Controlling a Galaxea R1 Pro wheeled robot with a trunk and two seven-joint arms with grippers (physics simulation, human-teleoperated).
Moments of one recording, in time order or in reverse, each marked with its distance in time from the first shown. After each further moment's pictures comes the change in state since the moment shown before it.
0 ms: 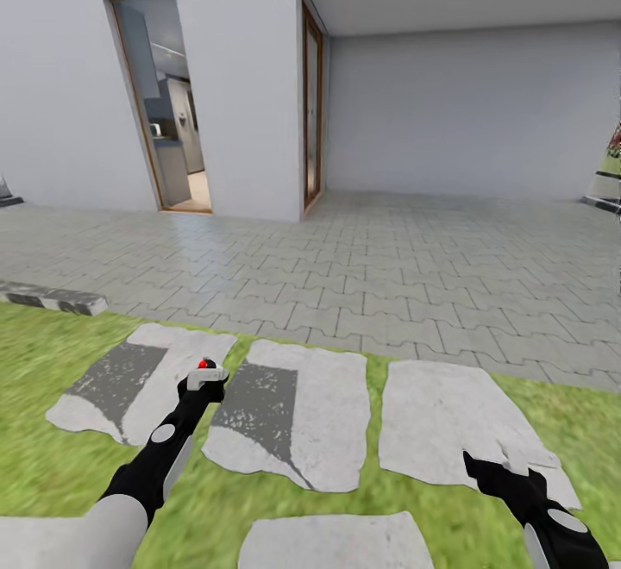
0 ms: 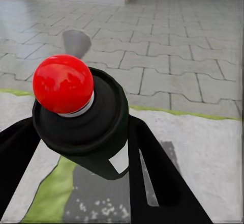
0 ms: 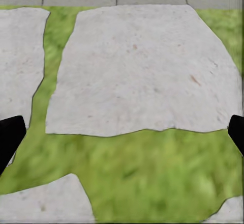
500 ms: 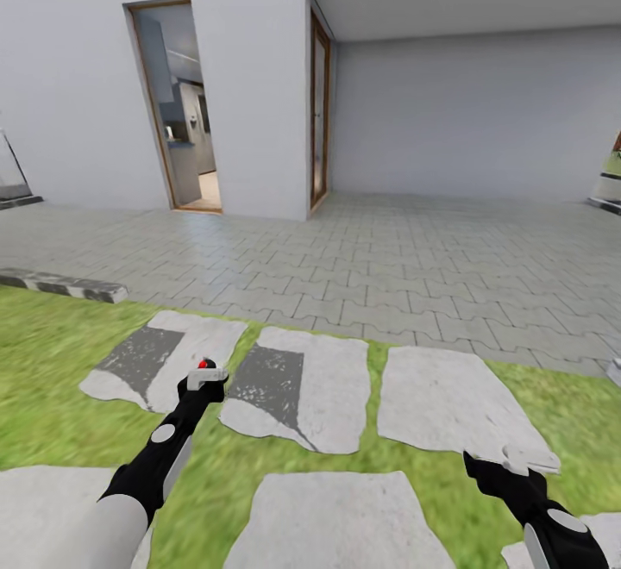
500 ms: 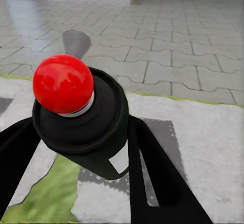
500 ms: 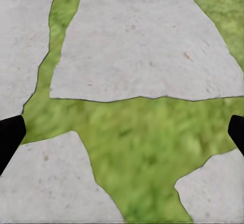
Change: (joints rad) left arm 0.000 0.000 0.000 0.000 0.000 0.000 0.000; right arm 0.000 0.000 0.000 0.000 0.001 0.000 -0.001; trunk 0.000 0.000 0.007
